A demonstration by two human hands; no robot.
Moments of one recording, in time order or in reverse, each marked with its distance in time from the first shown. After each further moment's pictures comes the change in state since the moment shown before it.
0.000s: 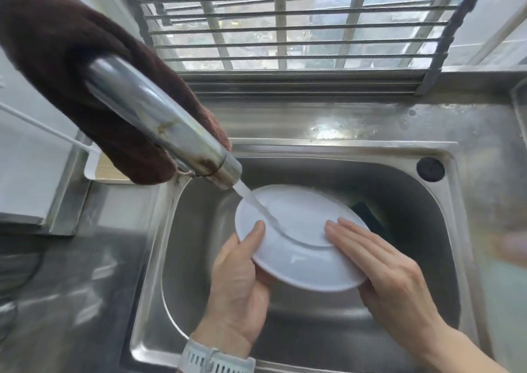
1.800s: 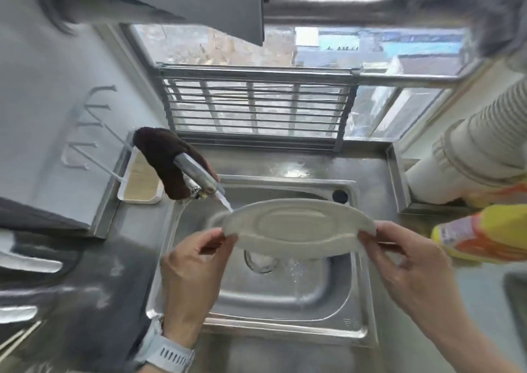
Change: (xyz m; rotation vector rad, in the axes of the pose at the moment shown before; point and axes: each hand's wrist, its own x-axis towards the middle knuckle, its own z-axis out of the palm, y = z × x) left_hand -0.110 0.043 -0.026 0.968 0.090 0.970; right_hand -0.014 -0.080 -0.200 0.172 0.243 0.393
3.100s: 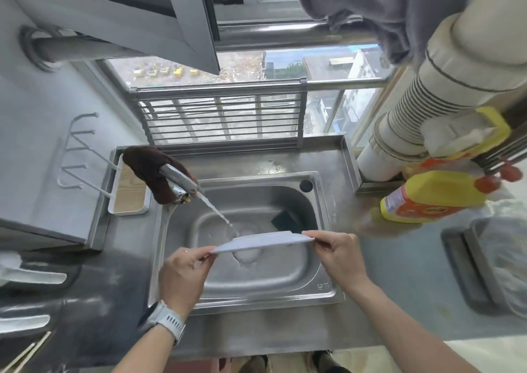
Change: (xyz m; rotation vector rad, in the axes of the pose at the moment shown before) left_hand -0.012 -0.041 -0.012 0.284 -0.172 0.174; right_hand -0.041 0.046 0.040 0.007 -0.020 0.145
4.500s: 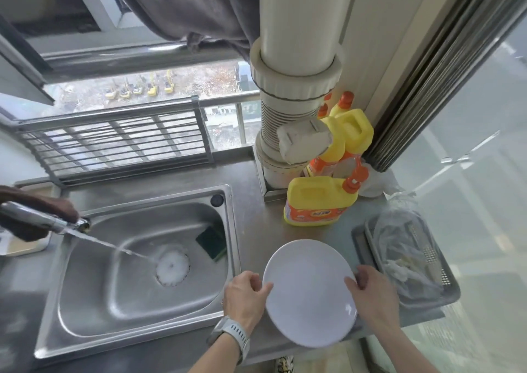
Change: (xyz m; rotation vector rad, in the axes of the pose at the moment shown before) left_hand -0.079 0.241 0.228 -0.045 -0.427 -0.301; right_hand -0.073 0.184 -0.201 -0.223 0.133 0.683
